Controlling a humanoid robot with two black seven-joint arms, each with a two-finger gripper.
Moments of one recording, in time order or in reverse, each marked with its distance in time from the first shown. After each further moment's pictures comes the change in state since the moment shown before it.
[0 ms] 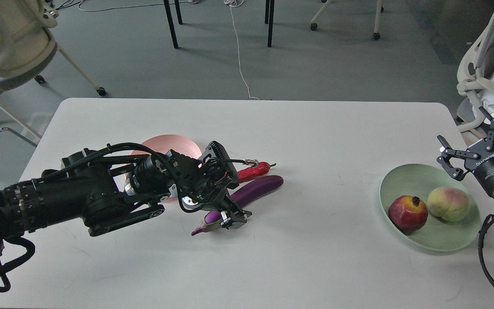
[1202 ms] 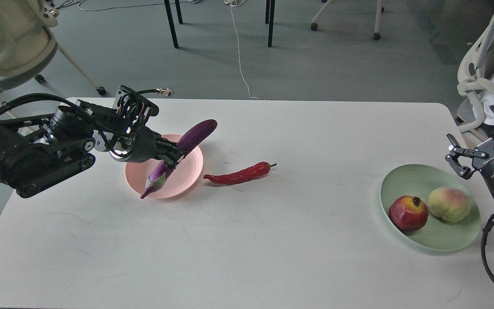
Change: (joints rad) left arm -0.079 0.294 -0.027 0.106 -0.328 -0.001 0.000; right arm -0.005 0.027 0.032 -0.076 -0.002 0.000 0.000
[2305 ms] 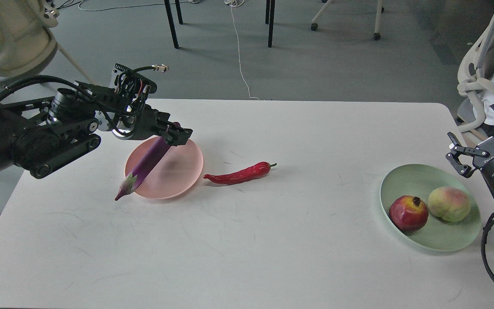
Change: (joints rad) left arm -0.106 -0.121 -0.006 0.080 -0.011 0.047 -0.009; right arm -0.001 -0.002 0.007 -0.001 -0.007 0.000 0.000
